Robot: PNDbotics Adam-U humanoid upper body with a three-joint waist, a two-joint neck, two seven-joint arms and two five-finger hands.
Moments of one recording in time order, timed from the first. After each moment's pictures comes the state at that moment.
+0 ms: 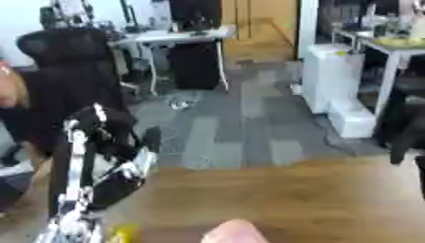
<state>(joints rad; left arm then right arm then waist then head) -0.38 0.16 -0.09 -1.93 -0.53 -0.08 0.37 -0.28 -0.30 -0.06 -1.99 -0.37 -0.40 0.26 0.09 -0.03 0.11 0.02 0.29</state>
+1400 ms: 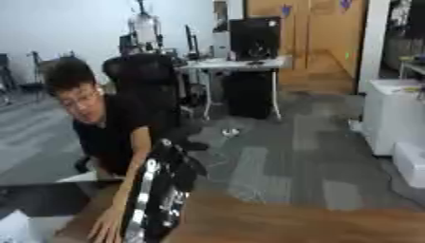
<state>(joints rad) -0.33 0.15 -0.12 -1.92 -0.10 -0.19 0.29 -0.28 -0.29 -0.05 -1.99 -0.37 -0.37 0.30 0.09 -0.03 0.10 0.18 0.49</state>
